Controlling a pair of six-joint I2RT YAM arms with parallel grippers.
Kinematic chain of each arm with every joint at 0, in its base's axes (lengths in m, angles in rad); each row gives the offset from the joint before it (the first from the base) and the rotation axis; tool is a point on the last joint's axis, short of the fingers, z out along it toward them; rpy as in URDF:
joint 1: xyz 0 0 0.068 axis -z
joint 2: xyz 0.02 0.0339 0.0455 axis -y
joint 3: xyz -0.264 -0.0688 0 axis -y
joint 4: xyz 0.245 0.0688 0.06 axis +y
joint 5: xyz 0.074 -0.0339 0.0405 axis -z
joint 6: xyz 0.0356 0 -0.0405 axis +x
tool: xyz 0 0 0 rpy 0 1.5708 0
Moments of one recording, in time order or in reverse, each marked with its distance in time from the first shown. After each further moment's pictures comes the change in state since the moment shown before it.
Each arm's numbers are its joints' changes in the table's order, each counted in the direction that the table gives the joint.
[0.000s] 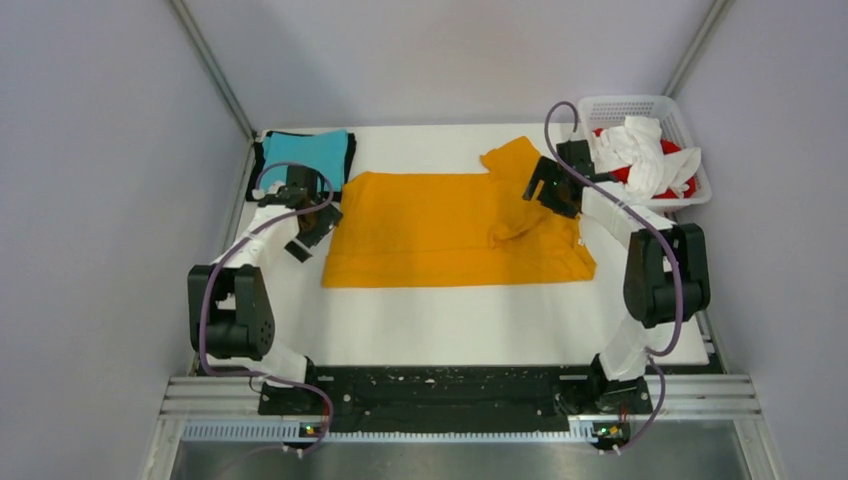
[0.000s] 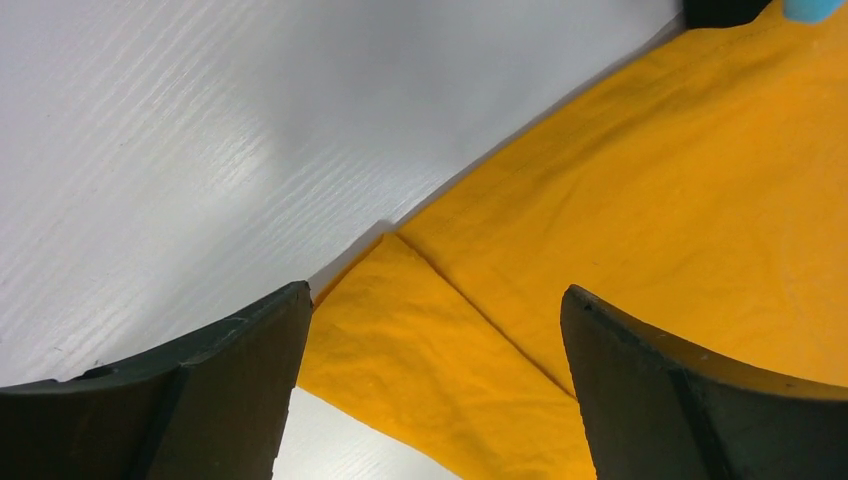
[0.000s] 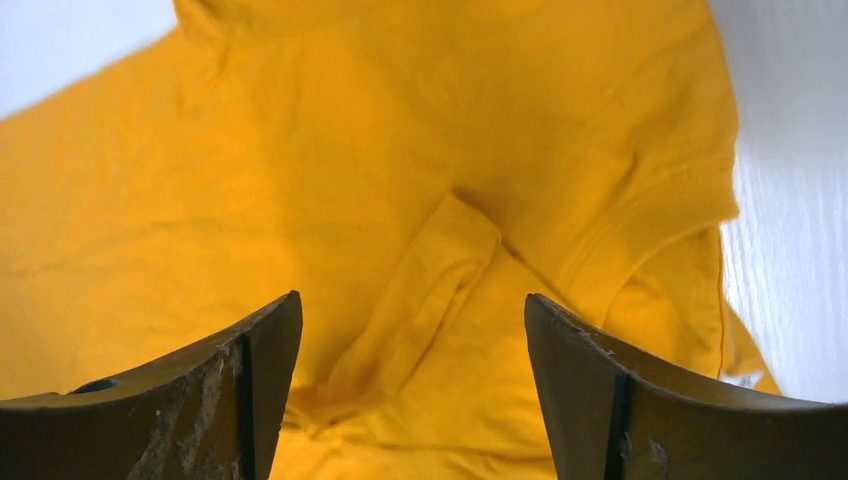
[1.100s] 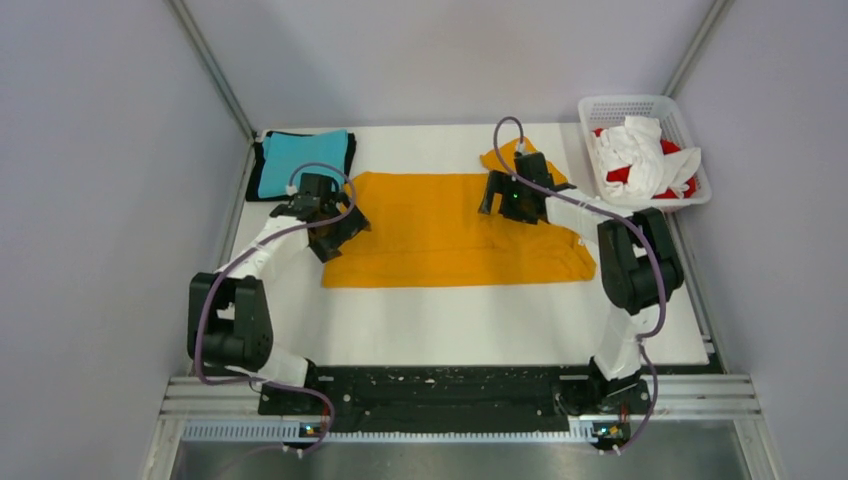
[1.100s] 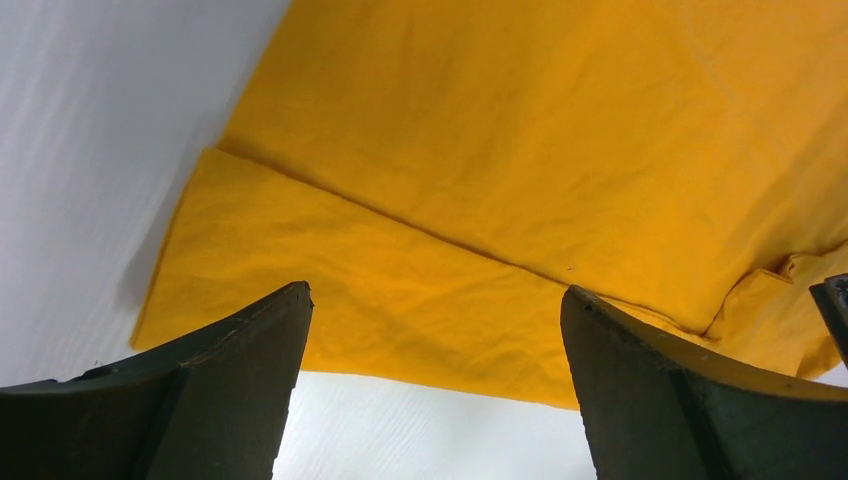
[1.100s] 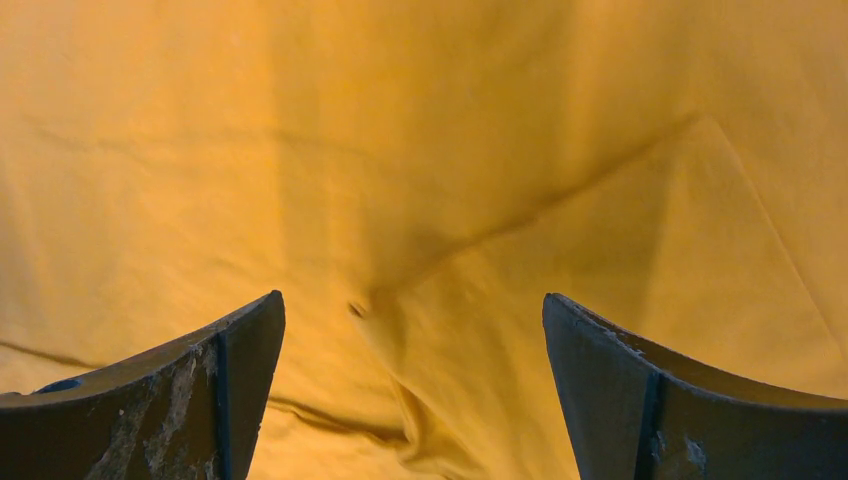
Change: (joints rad) left arm 0.081 0.084 -0.096 -0.113 0.264 0.132; right arm -0.173 -0.128 -0.003 -0.204 -0.145 -0.052
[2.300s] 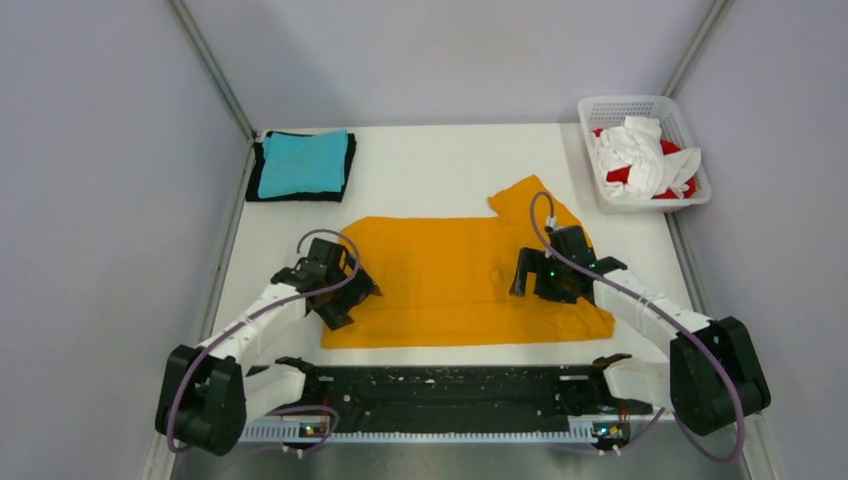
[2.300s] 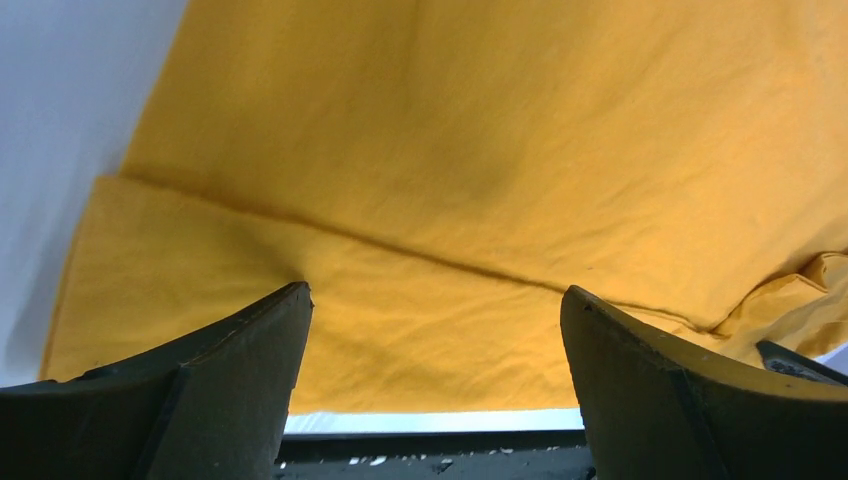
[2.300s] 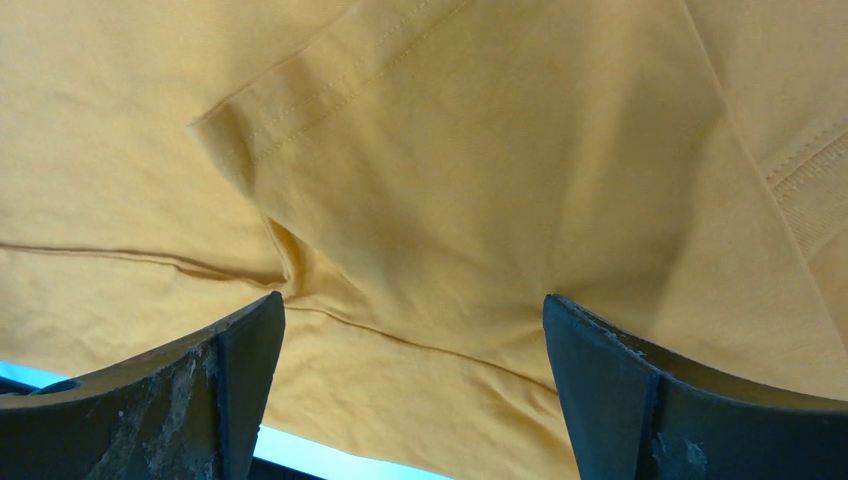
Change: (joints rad) left arm 0.174 0.352 -0.459 0.003 0.066 -0.214; right arm -0.020 0.702 -0.700 0.218 -0.028 -0.007
